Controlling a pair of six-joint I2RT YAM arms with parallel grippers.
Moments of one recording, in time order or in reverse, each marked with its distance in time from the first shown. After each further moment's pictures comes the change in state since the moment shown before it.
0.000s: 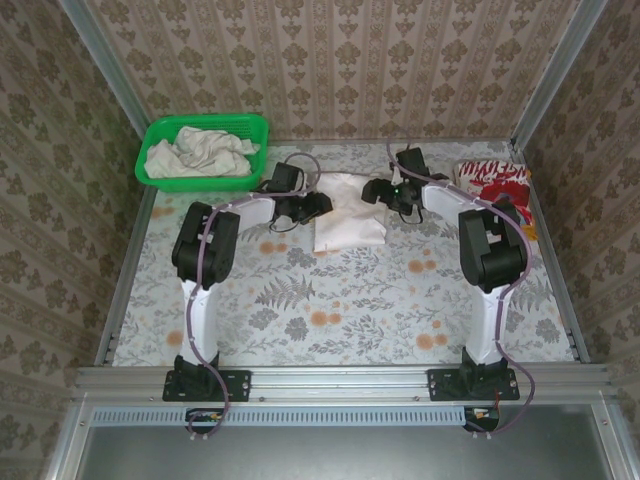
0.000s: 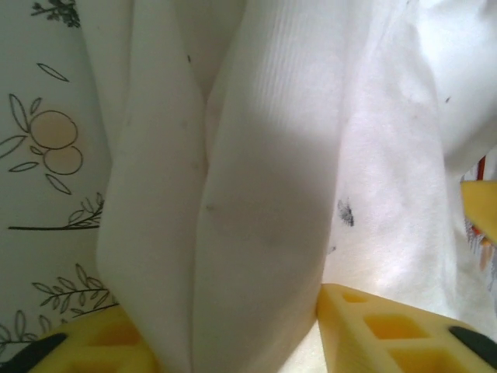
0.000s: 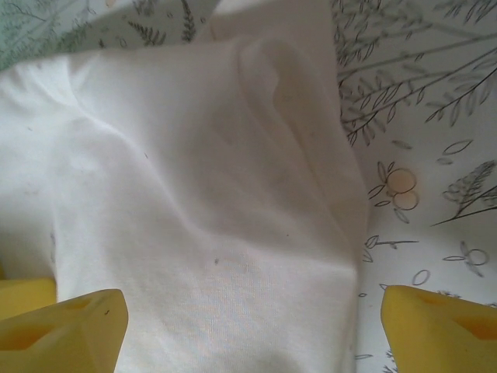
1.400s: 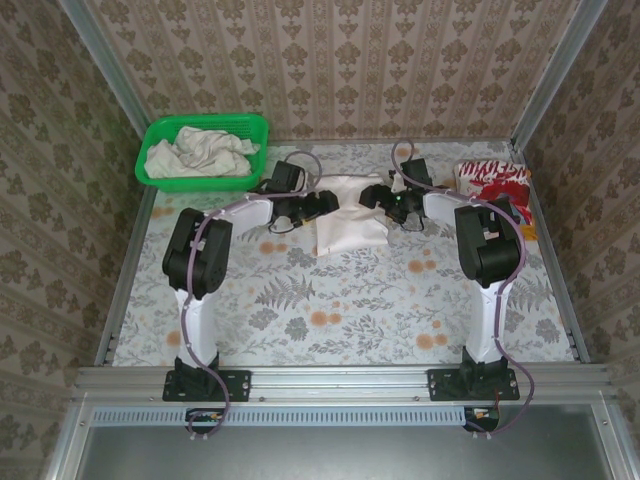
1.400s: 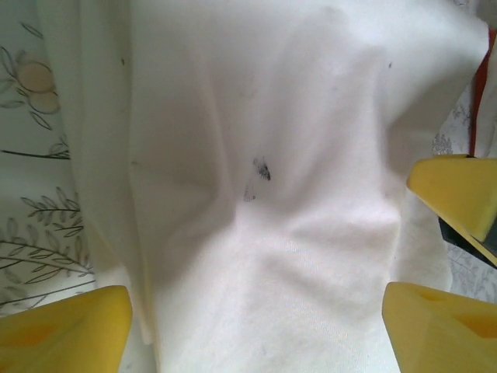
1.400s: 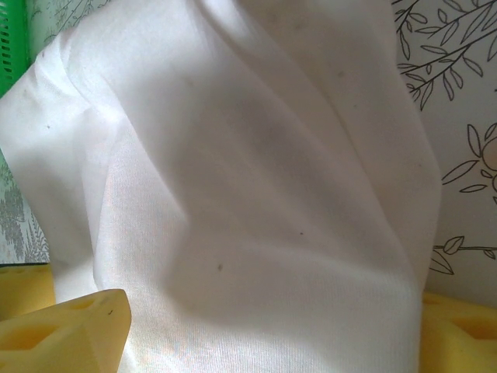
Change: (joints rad) left arm -0.027 -0.115 -0.051 -0.075 -0.061 0.031; right arm -0.023 0.046 -0.095 0.193 -0.214 0.087
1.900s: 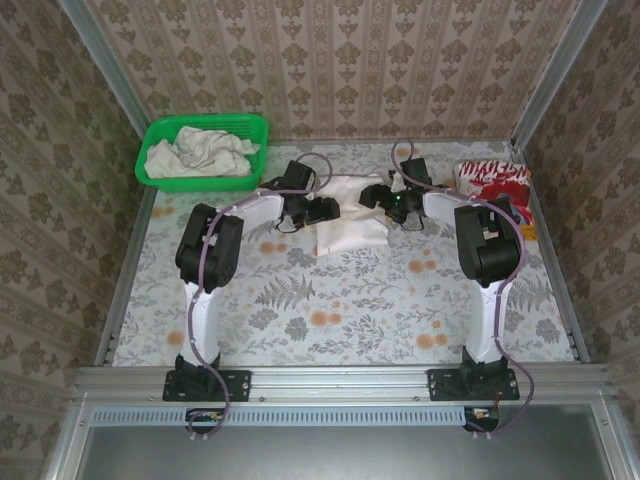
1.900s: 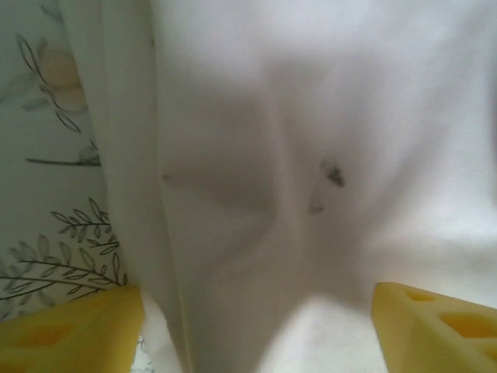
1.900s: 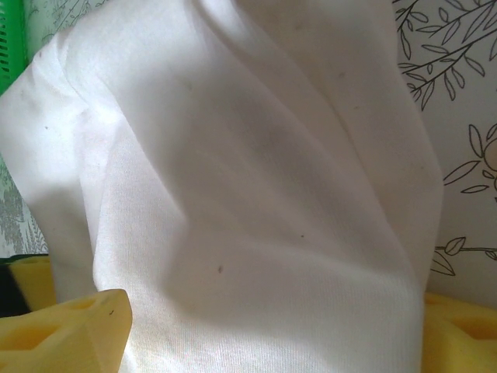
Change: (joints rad) left arm -0.034 0.110 0.124 -0.150 -0.108 0.094; right arm 0.001 0.006 0.014 -0.016 0.000 0.000
